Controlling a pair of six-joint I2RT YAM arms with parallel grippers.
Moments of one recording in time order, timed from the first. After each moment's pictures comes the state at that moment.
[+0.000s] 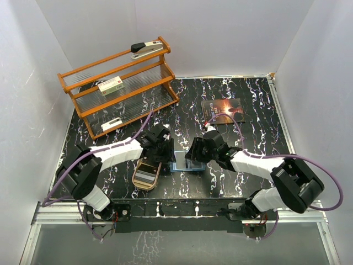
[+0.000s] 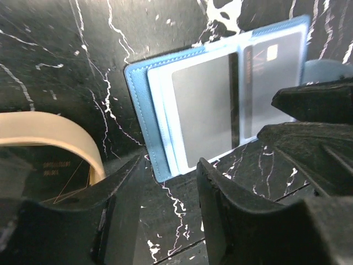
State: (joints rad) left arm -0.77 1.58 0.87 -0.33 0.11 -0.70; right arm 0.67 1.38 0.56 0.10 -0.11 0.76
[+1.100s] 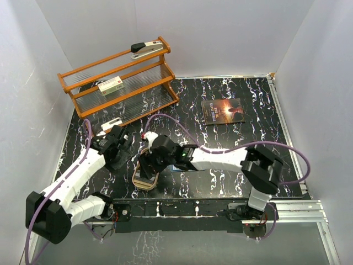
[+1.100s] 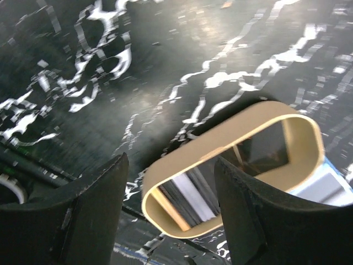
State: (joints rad) left arm -0.43 1.05 0.81 -1.03 -0.29 -1.17; right arm 1.10 1.68 1.09 -0.07 -0.15 0.46
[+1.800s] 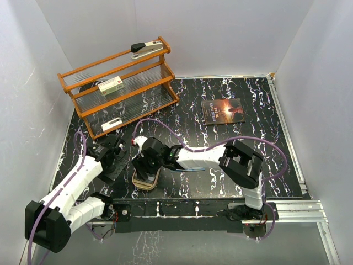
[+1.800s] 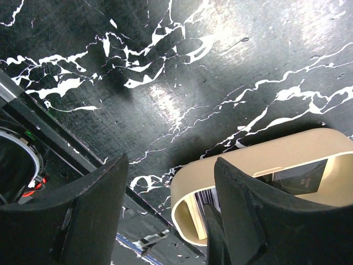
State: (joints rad) left arm -0.37 1.00 0.71 -1.17 -0.26 -1.39; right arm 1.13 1.93 1.25 -0.08 -0.16 0.34
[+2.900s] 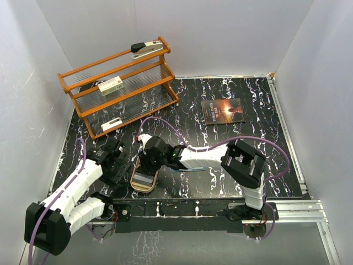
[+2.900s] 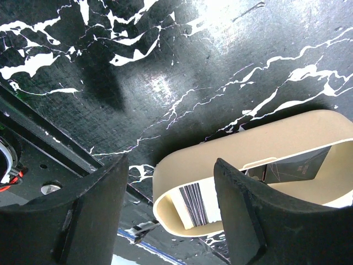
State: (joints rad) left arm -0.36 0.96 0.62 -1.10 -0.14 -1.41; right arm 1.10 1.90 1.19 0.00 -0.16 0.45
